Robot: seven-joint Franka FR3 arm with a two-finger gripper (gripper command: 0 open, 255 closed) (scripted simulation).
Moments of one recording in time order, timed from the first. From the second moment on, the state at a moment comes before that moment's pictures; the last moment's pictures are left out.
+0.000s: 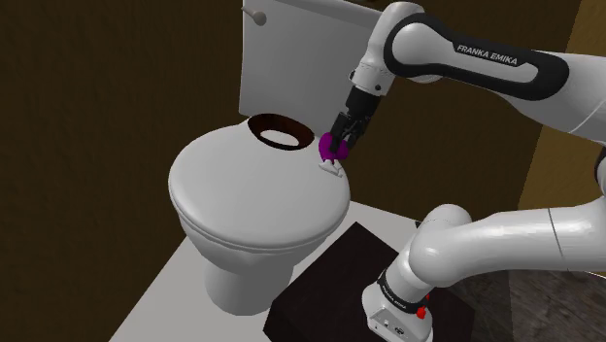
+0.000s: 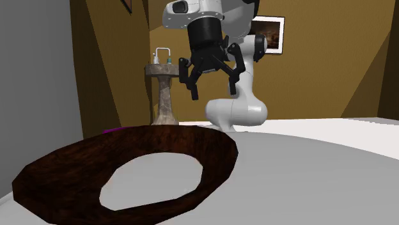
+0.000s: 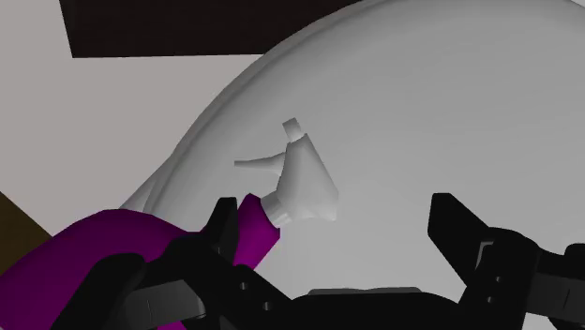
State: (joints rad) arm 0.01 -0.75 -0.05 -2.39 0.12 1.63 -0.03
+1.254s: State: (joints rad) arm 0.00 -0.81 -0.09 -2.64 0.15 1.91 -0.09
